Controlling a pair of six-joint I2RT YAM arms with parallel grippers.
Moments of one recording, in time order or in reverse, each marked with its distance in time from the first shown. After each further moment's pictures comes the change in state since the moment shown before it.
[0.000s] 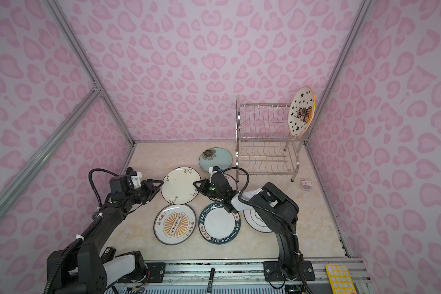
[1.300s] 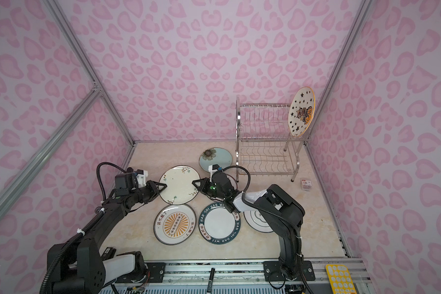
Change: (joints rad) left arm -0.060 0.045 0.055 -0.095 -0.011 0.145; right arm 0.002 -0.063 -0.016 0.005 -0.037 0.001
